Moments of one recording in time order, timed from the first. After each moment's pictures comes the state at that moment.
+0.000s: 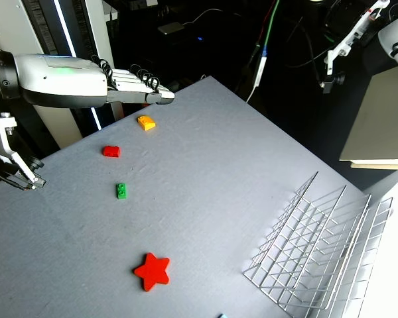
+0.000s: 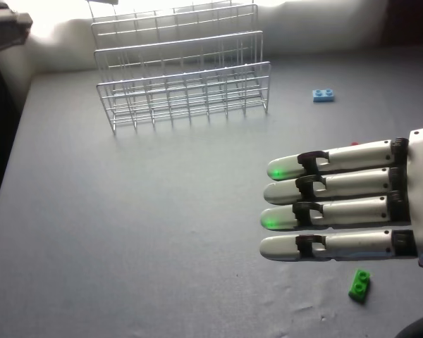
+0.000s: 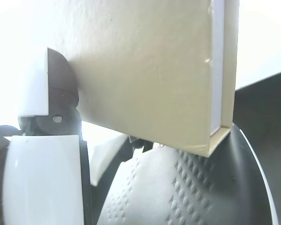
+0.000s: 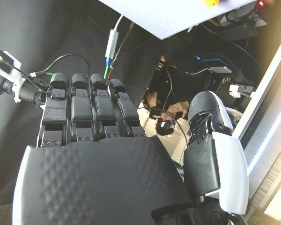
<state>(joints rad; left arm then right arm) 0.17 -0.92 1.29 2.16 0.62 -3.00 -0.35 -0.64 0.77 -1.31 0.69 -0.27</state>
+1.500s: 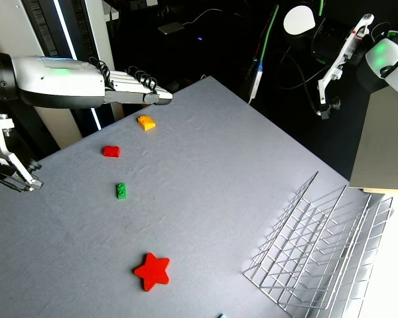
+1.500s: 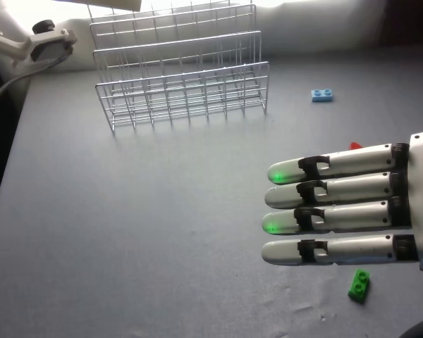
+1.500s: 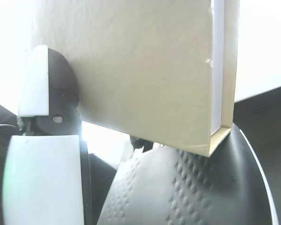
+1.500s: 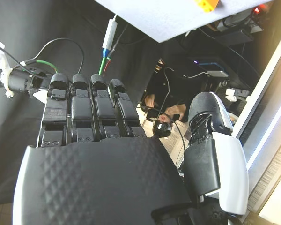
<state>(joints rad) 0.27 -1.07 1.35 2.21 0.82 -3.00 -0.36 -0.64 0.77 -1.31 0.70 -0.30</state>
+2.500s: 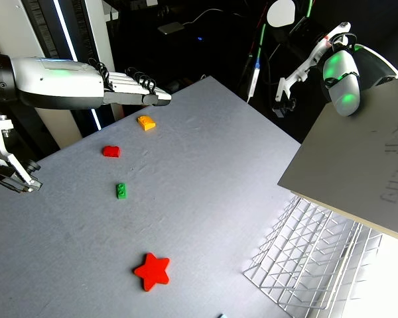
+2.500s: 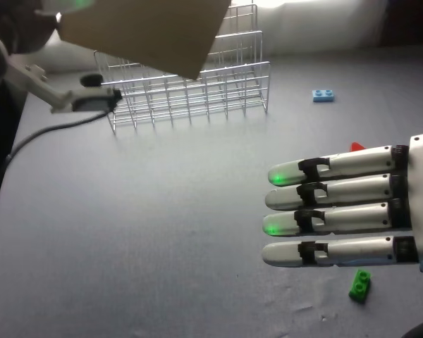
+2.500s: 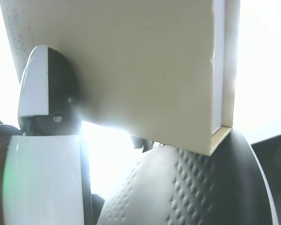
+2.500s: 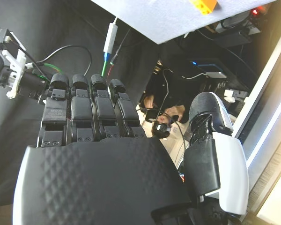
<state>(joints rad) 0.30 -1.05 1.20 2.35 0.68 -3.00 -0.36 -0.64 0.77 -1.31 0.70 -0.31</state>
